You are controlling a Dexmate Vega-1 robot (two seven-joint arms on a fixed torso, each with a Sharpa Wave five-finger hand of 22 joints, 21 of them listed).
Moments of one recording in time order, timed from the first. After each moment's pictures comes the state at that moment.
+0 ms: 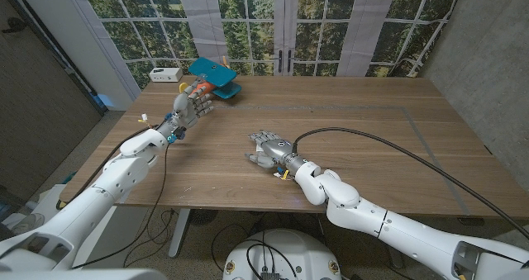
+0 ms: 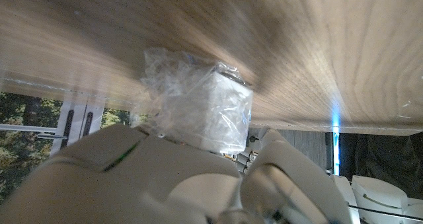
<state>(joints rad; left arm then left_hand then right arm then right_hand) 0.88 0.69 0.26 -1.34 -0.87 -0.14 -0.34 0.07 0.08 0.43 0.08 0.20 -0.17 -0.06 0.19 0.18 -0.17 0.12 0.22 0.20 -0.11 0.18 0.19 0.18 -0.13 0.21 0.24 0.21 -0.81 -0.55 -0.99 -1.75 -0.76 -0.33 0.00 0.23 0.16 0.27 0.13 0.22 0.02 -0.08 0.19 0.18 -0.04 -0.04 0.19 0.19 -0.11 -0.03 0.19 0.17 -0.09 0.06 0.19 0.17</state>
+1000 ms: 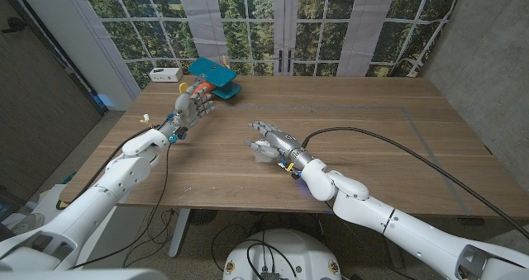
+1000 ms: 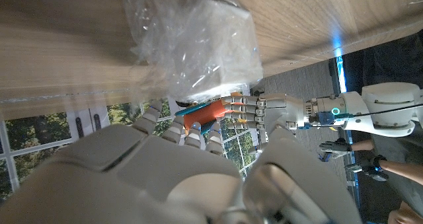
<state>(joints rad) 0.88 0.68 0.26 -1.34 -0.87 -0.14 -0.34 0.07 0.08 0.43 0.08 0.20 -0.17 -0.06 0.19 0.18 -0.17 0.12 0.22 0.20 -0.11 0.18 0.19 0.18 -0.13 0.21 0.24 0.21 -0.86 -0.54 -0.86 -1.73 -0.50 -0.09 -0.21 0.26 0.08 0.26 0.06 0.22 0.02 -0.15 0.20 0.18 -0.05 -0.02 0.19 0.19 -0.06 0.02 0.20 0.18 -0.02 0.15 0.21 0.17</state>
